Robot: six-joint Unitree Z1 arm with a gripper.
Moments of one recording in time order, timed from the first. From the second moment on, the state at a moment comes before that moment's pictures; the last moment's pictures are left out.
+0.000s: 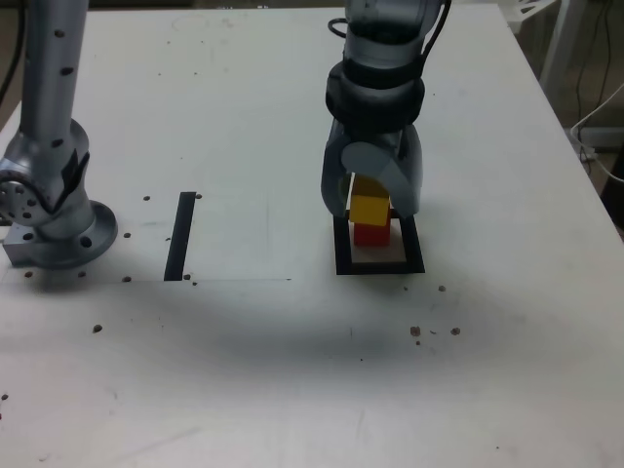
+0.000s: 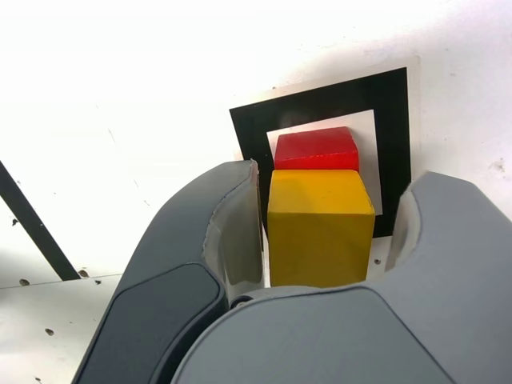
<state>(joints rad) -0.10 1.98 -1.49 1.17 0.12 0.07</state>
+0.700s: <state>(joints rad) 0.10 1.80 -1.48 1.27 0.28 0.16</state>
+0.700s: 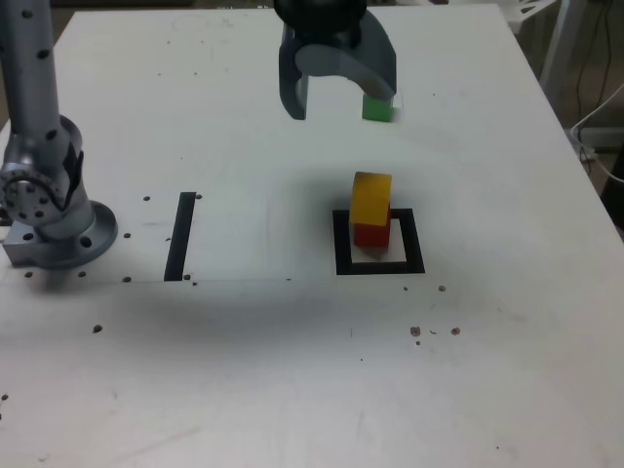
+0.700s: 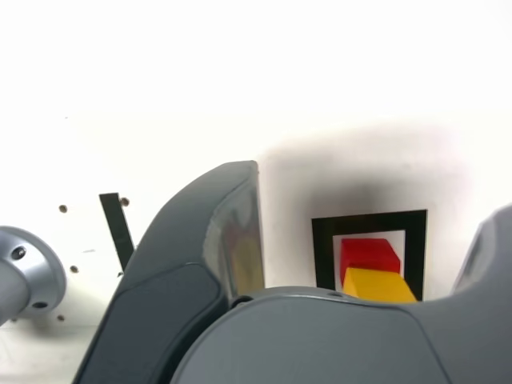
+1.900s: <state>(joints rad) 0.52 2.29 -1.98 1.31 0.20 0.78</state>
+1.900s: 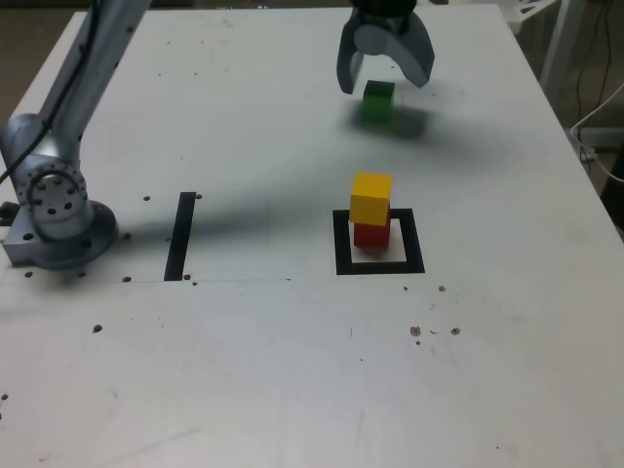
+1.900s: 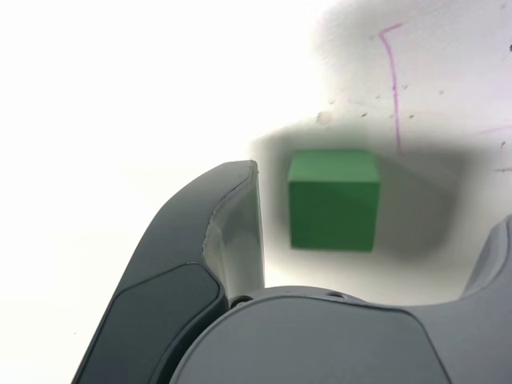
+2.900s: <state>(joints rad) 0.52 2.35 -2.00 1.32 0.18 0.78</state>
